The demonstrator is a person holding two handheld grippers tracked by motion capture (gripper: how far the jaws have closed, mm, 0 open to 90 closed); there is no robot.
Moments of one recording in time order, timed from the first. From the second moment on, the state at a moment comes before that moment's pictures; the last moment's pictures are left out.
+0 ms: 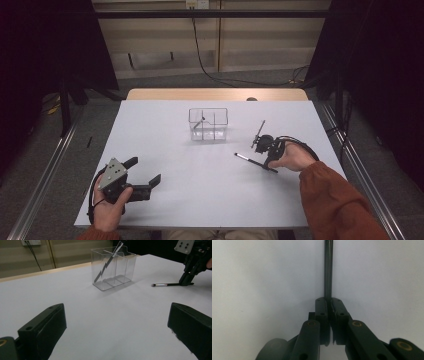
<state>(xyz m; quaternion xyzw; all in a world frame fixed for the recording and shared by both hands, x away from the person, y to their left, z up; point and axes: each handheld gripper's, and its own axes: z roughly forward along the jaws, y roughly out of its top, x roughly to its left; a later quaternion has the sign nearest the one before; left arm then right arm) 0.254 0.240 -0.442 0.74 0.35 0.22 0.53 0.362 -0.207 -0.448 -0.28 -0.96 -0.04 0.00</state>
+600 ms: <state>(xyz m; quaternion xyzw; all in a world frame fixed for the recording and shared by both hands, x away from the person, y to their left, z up) 0.255 0.241 -0.442 0.74 0.35 0.21 0.54 0.358 -0.218 -0.444 -0.29 -0.95 -0.08 0.01</state>
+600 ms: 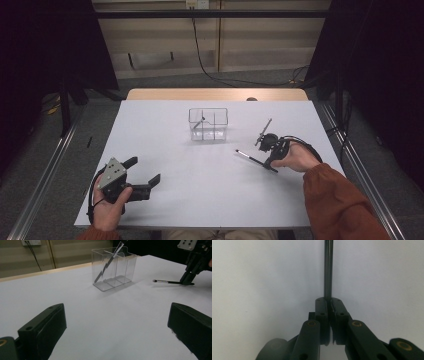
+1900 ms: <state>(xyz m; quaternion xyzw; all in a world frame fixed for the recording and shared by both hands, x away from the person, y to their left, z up) 0.255 0.241 -0.442 0.74 0.34 0.22 0.54 0.329 -0.242 -0.436 -0.35 -0.90 -0.28 -0.03</state>
